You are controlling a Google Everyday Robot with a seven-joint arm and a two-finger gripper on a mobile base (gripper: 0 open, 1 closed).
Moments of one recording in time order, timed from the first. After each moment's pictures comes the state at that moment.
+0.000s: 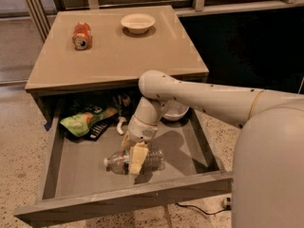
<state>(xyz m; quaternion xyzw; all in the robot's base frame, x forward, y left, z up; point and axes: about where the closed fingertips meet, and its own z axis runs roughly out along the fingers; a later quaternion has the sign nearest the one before) 0.477 0.069 0.632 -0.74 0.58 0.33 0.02</state>
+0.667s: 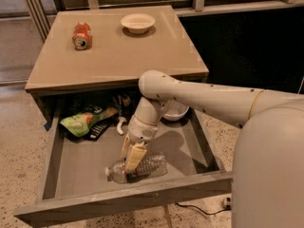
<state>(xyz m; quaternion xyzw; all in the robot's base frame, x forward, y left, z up) 0.477 0.069 0.632 -0.74 0.58 0.33 0.02</state>
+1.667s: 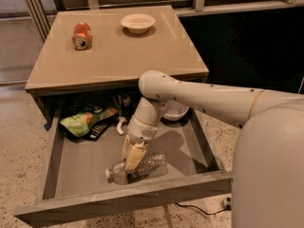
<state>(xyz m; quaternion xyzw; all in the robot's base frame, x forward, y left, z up) 0.476 0.069 0.632 -0.74 0.58 0.33 0.02</state>
